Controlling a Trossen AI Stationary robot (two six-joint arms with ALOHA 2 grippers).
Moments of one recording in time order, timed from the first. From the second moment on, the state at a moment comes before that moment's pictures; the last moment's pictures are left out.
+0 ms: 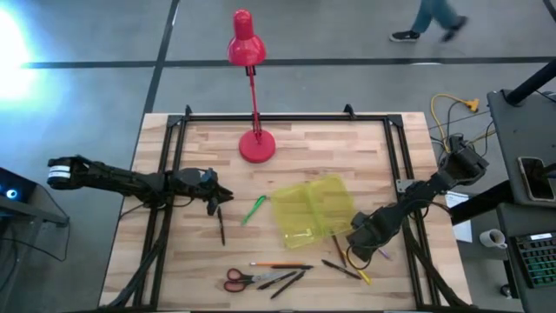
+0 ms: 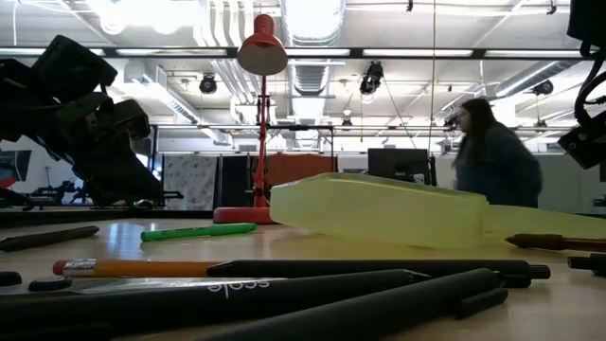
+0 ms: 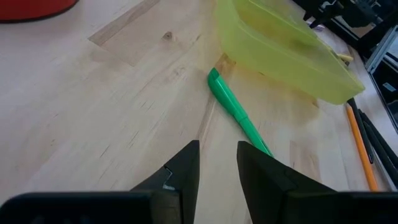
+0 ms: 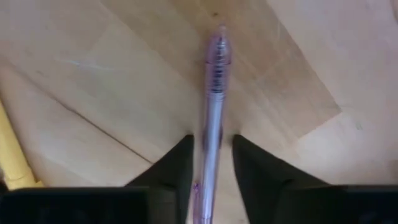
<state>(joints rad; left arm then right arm) 0.11 0.86 0.01 0.38 0.08 -0.51 0.60 1.56 0.70 -0.78 -0.21 1.39</state>
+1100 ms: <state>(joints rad) 0.11 0.86 0.01 0.38 0.08 -0.94 0.29 1.39 0.83 -0.21 0.20 1.47</state>
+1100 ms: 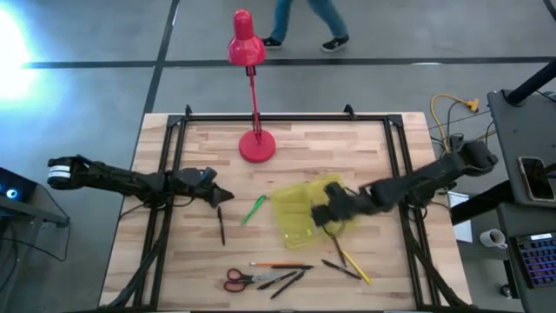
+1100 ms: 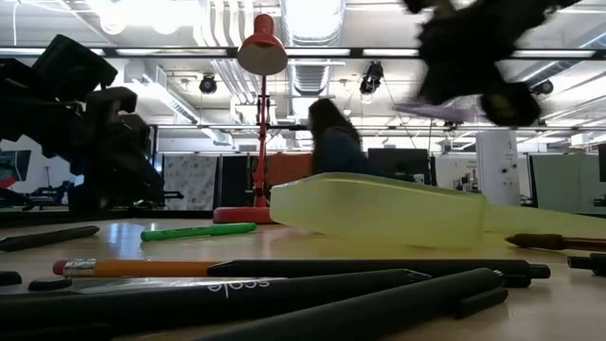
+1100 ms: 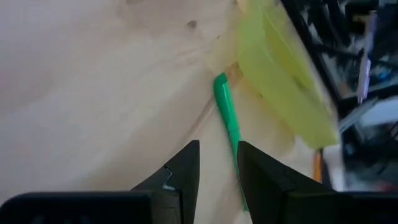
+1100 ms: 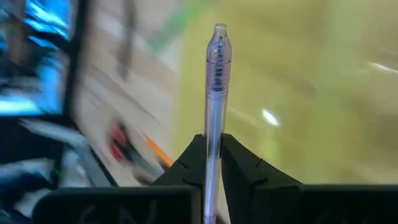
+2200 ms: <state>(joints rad) 0.11 0.86 0.05 0.38 0.08 -0.96 0.32 1.52 0.97 -0.55 0.08 1.50</state>
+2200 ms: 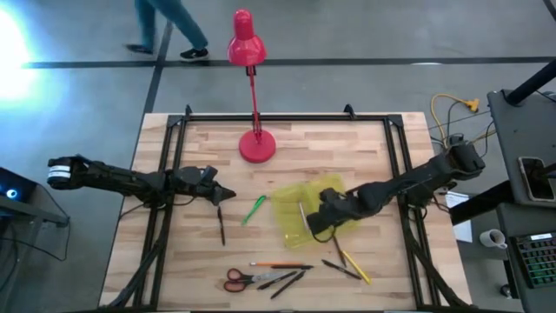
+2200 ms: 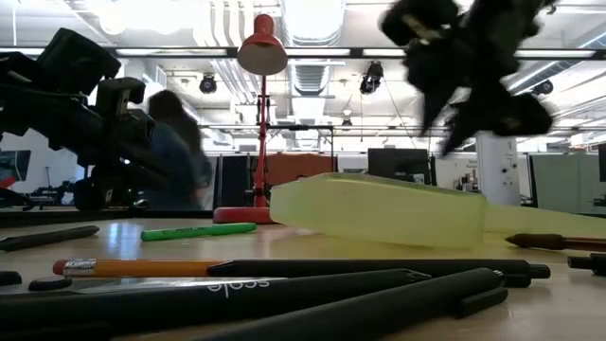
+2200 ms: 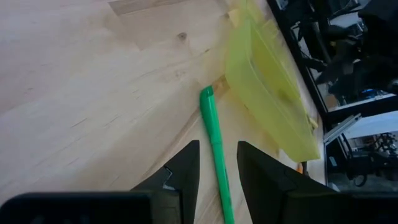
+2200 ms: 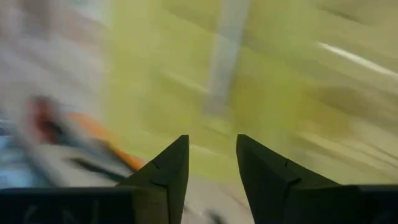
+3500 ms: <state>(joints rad) 0.03 0.91 0.37 -0.24 0.09 -0.51 0.67 1.60 1.08 -0.89 0.09 1.99</state>
